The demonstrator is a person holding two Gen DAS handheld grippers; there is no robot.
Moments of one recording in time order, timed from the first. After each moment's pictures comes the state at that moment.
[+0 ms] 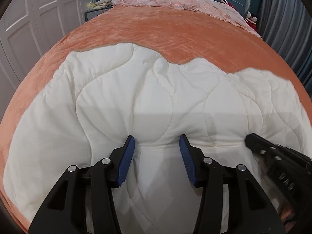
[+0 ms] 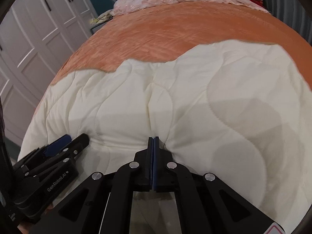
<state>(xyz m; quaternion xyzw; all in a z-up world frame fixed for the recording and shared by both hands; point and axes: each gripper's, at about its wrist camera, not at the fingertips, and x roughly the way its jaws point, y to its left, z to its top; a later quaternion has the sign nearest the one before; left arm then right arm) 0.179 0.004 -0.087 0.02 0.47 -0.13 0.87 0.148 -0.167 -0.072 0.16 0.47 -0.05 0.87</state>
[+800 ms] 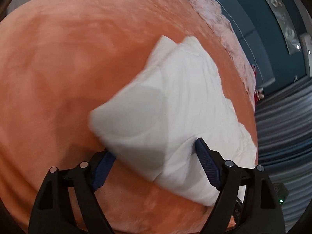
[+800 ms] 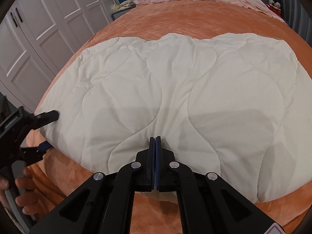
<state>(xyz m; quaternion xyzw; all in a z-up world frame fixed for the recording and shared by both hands) 0.129 0.180 -0.100 -0.32 0.51 -0.08 0.80 0.076 -0.105 -0.073 0.12 0.49 0.02 0.86</state>
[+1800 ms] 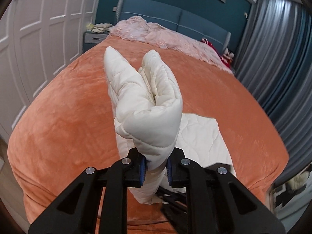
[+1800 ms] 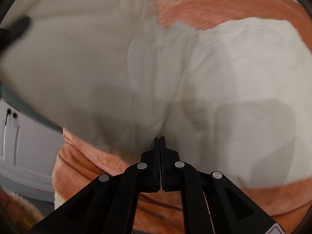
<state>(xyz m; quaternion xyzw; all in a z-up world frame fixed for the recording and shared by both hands) 0.054 0.056 0.080 -0.05 0.38 -0.19 0.90 0.040 -0.100 -0.048 0.20 0.50 0.11 0.83</state>
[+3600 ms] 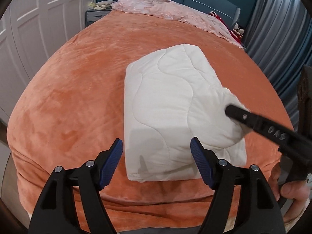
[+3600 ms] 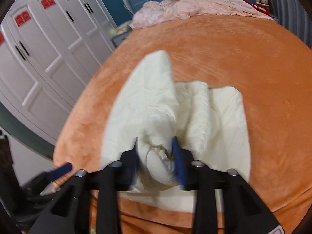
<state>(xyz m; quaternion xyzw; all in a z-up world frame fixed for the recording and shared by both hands) 0.041 0.024 0.037 -0.02 0.47 -0.16 0.87 0.052 -0.185 0.043 0.19 0.44 0.03 0.88</state>
